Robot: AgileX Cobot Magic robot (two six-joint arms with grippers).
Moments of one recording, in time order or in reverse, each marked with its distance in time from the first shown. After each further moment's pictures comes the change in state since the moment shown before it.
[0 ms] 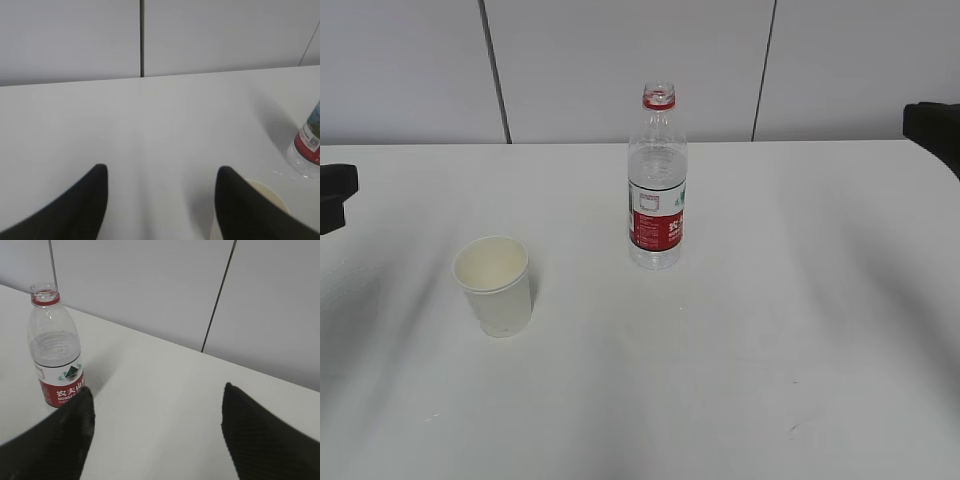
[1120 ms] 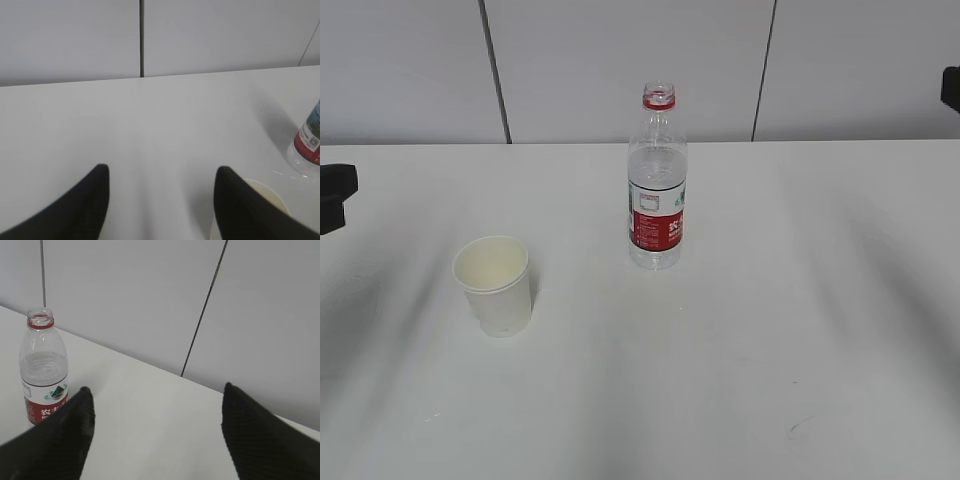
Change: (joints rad) left arm 0.000 0.000 0.000 0.000 0.000 0.000; right arm 0.000 -0.106 0.000 0.000 -0.029 -0.048
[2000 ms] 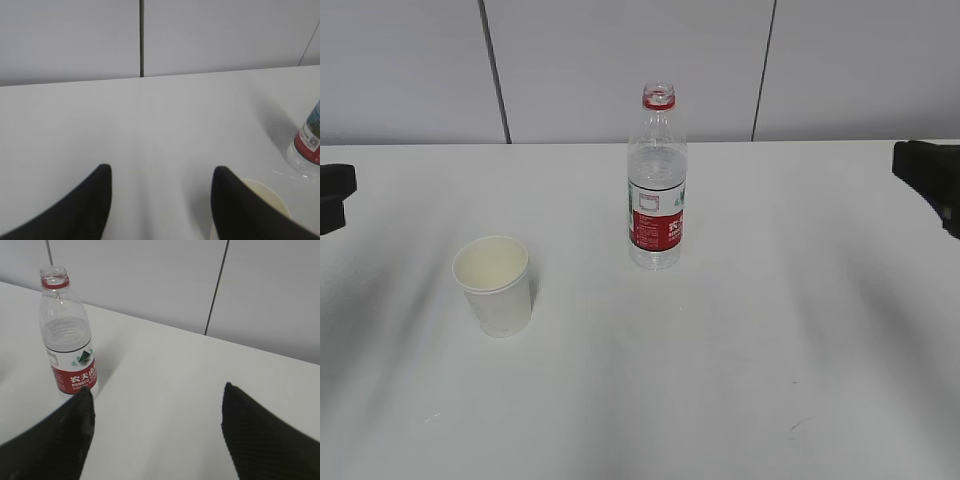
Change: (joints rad) left arm 0.000 0.000 0.000 0.000 0.000 0.000; right arm 0.215 0.010 0.080 -2.153 -0.288 2.322
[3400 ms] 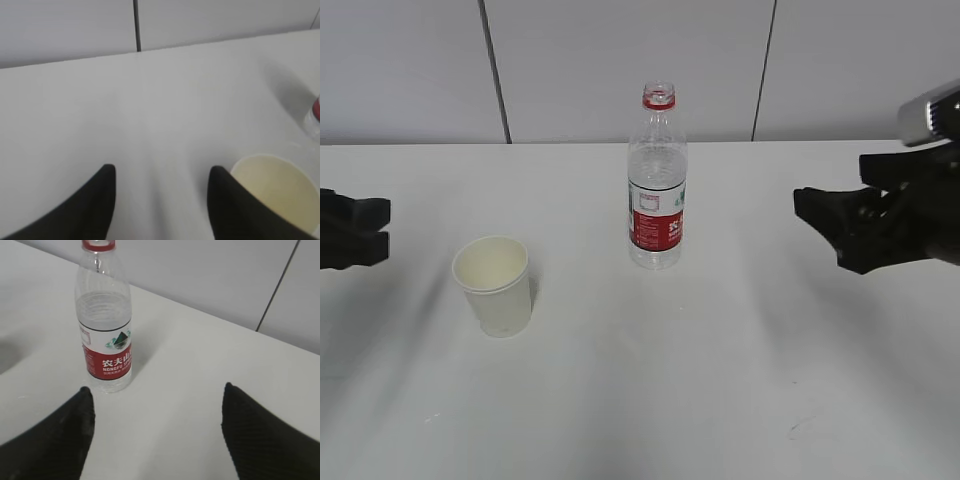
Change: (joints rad) left arm 0.000 0.171 0.000 0.071 -0.090 0.000; right arm 0.003 0.315 0.008 -0.149 -0.309 0.053
